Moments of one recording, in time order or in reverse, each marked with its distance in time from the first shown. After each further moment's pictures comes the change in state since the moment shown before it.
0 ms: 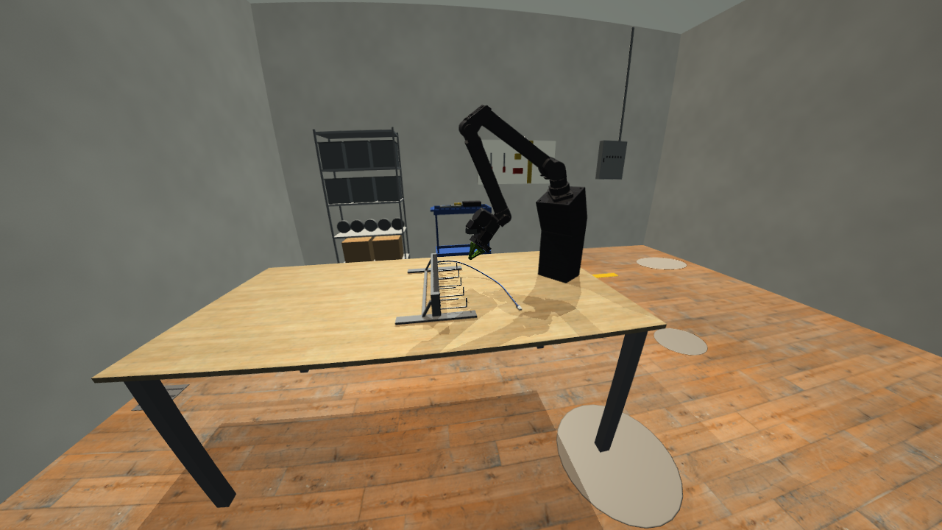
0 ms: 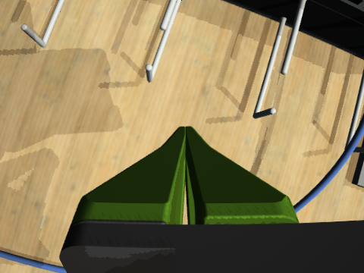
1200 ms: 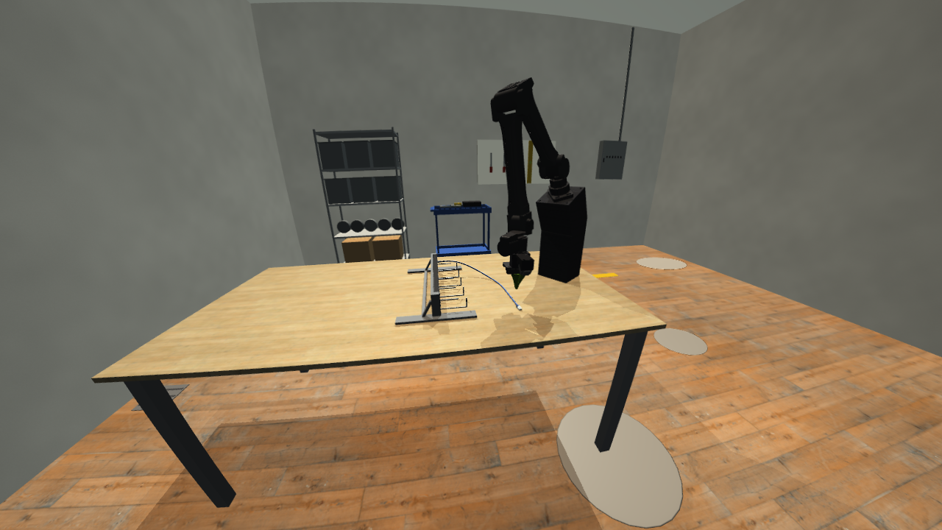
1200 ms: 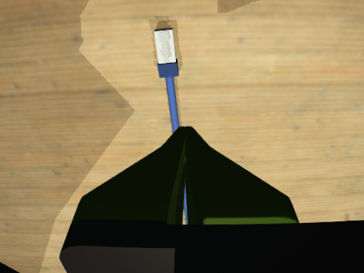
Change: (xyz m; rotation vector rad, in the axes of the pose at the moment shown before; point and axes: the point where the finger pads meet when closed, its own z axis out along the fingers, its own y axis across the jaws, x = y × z) arm 0.058 0.278 -0.024 -0.480 0.474 -1.146
